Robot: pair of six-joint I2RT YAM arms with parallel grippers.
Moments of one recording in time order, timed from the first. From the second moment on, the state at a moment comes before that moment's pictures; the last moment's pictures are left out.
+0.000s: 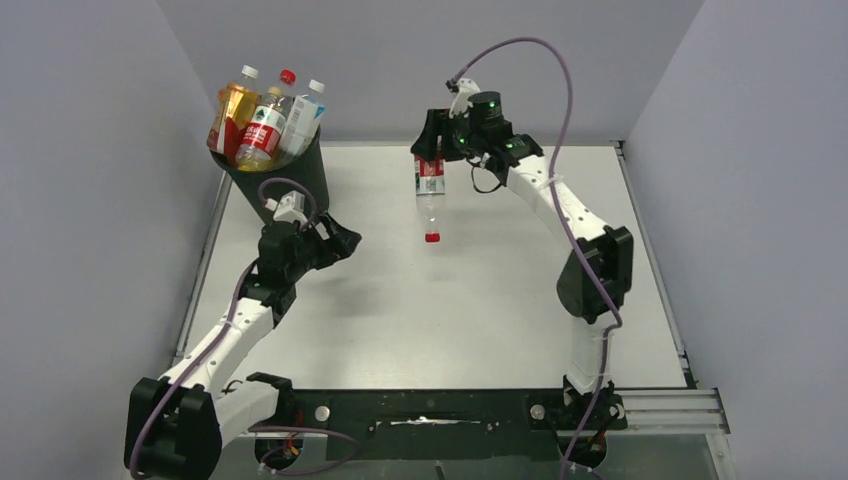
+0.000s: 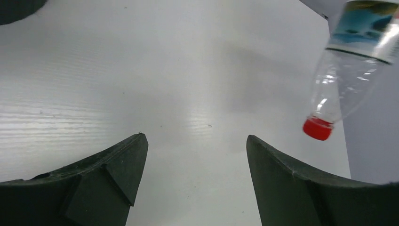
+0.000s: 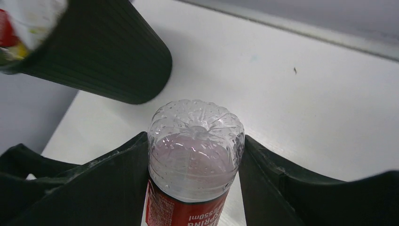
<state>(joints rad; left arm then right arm) -0.25 1.07 0.58 0.09 0.16 -0.66 0.46 2.05 1.97 -0.43 -0.29 0.30</state>
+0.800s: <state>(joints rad) -0.14 0.91 0.87 -0.25 -0.31 -0.63 0.49 1.71 1.69 0.24 -0.24 0.39</state>
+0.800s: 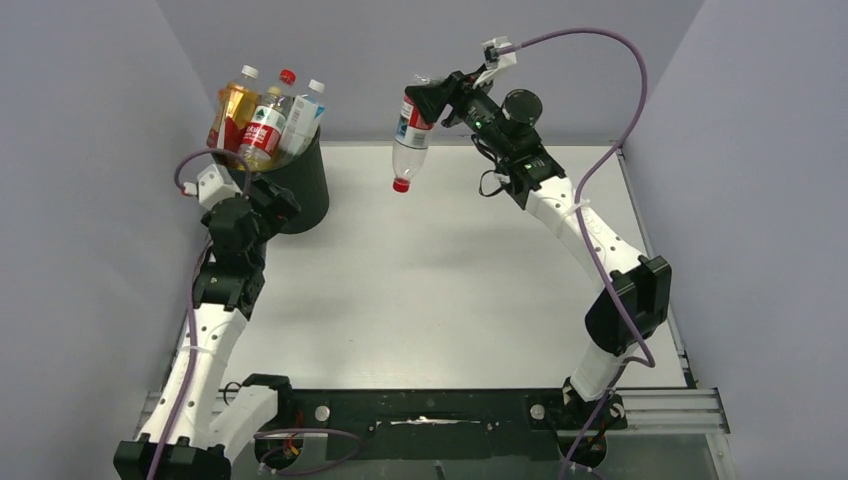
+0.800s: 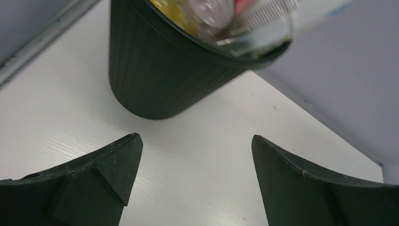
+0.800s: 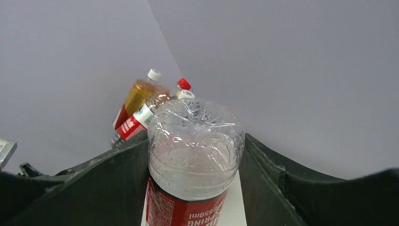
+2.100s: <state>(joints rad) 0.15 1.16 1.16 -0.27 -0.02 -0.83 0.38 1.39 1.14 0.33 -0.35 0.39</state>
